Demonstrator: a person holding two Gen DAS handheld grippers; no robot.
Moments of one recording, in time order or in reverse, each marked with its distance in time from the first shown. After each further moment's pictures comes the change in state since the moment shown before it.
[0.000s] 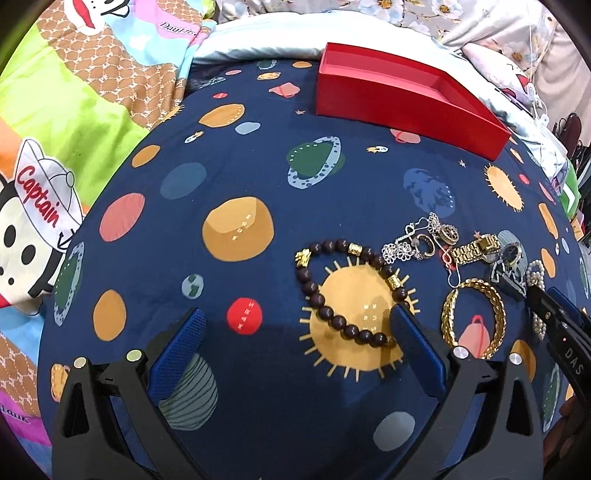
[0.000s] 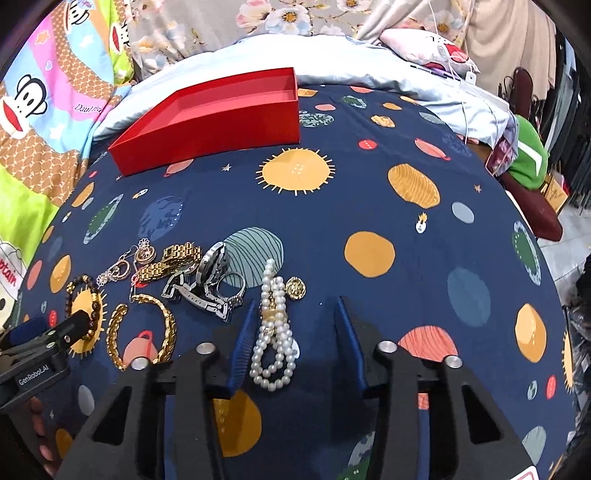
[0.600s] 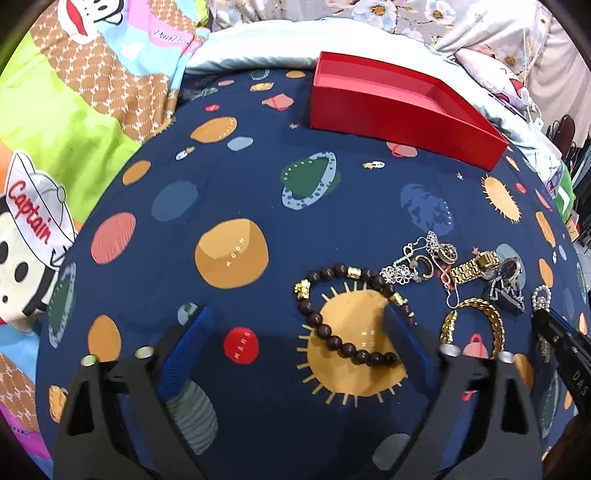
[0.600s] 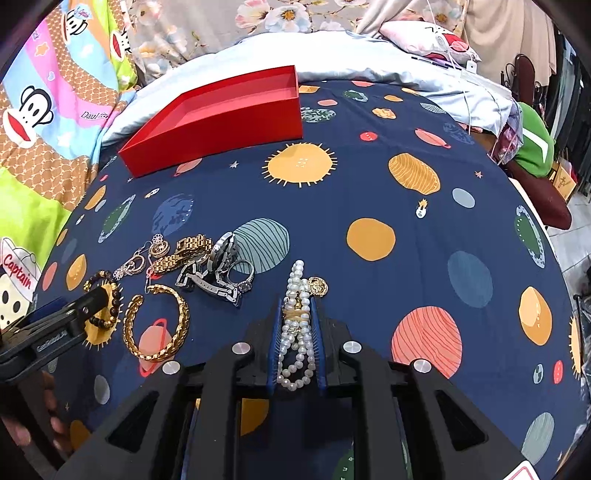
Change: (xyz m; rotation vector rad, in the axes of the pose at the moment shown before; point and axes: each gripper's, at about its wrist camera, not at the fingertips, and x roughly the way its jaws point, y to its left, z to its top) left arm 0.004 0.001 0.011 0.019 -0.039 -0.021; right arm -0.009 -0.007 -0.007 0.044 0.018 0.062
